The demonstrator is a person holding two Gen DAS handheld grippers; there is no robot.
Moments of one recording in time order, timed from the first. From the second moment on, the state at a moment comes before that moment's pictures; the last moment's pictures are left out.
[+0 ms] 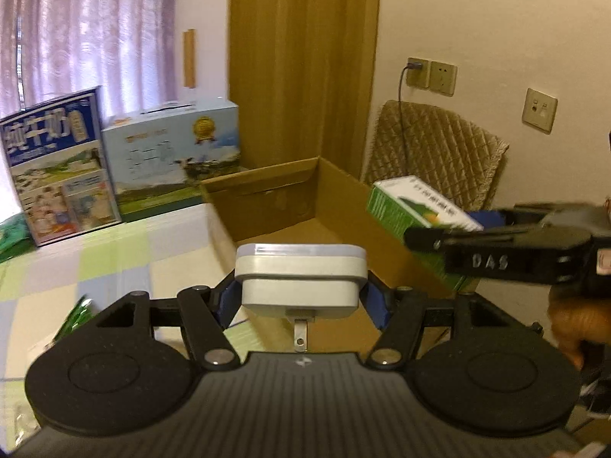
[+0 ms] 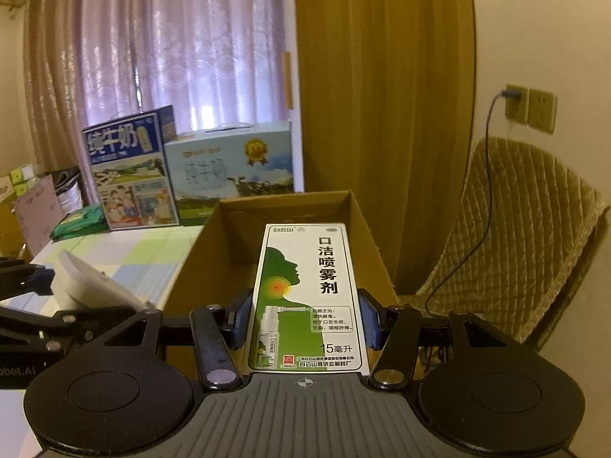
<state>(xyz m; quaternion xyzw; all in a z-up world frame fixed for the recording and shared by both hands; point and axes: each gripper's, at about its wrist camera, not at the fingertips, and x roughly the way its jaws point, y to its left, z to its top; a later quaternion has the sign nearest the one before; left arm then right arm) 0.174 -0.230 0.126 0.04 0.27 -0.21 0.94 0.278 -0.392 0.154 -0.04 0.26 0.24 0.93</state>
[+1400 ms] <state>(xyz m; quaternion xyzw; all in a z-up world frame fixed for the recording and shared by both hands) 0.178 -0.191 0.108 0.06 0.28 -0.18 0.94 0.318 -0.384 0.131 -0.02 0.29 0.24 0.93</state>
